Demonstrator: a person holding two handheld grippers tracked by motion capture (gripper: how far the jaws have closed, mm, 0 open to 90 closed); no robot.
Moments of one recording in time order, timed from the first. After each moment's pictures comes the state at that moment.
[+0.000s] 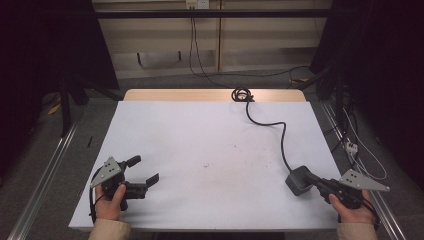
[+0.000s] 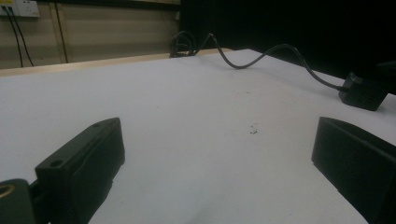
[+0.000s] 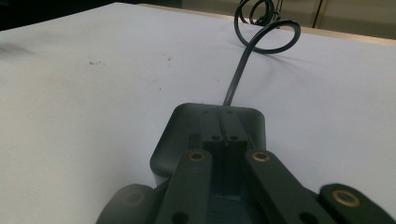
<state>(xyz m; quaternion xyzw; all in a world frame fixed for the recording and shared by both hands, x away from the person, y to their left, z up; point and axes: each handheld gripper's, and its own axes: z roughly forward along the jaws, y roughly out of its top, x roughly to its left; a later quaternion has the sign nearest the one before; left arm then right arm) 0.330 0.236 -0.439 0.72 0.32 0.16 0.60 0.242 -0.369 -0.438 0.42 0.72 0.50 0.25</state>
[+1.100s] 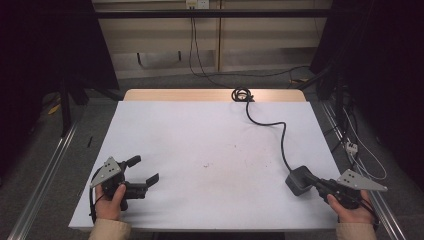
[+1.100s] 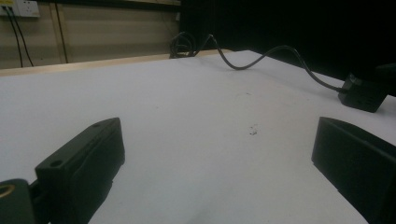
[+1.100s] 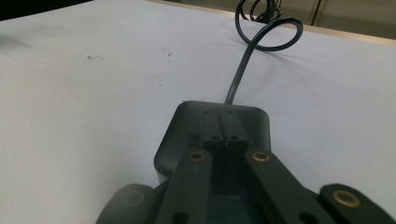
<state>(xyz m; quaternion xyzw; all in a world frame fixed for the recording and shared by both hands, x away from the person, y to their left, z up) 0.329 0.236 -0.439 0.71 0.32 0.16 0.60 0.241 -0.365 -0.436 0.42 0.72 0.48 0.25</state>
